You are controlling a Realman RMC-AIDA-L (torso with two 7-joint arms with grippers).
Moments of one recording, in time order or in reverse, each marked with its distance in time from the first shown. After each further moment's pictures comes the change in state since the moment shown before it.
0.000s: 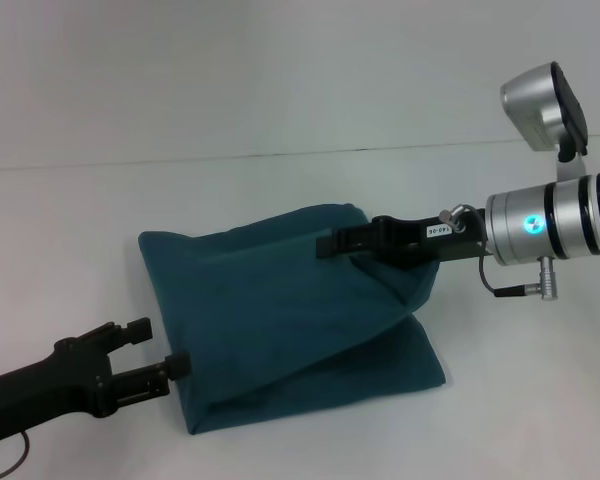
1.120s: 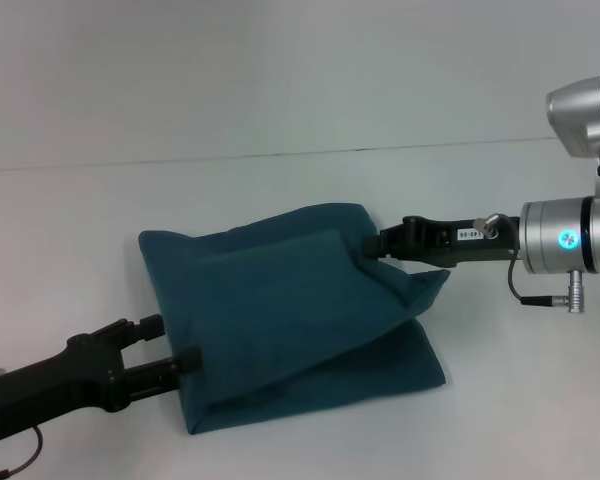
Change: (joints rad) left arm -0.014 -0.010 0.002 -0.008 -0.006 0.003 -0.024; right arm -0.085 -0.014 -0.021 -0.006 0.127 0.005 -0.154
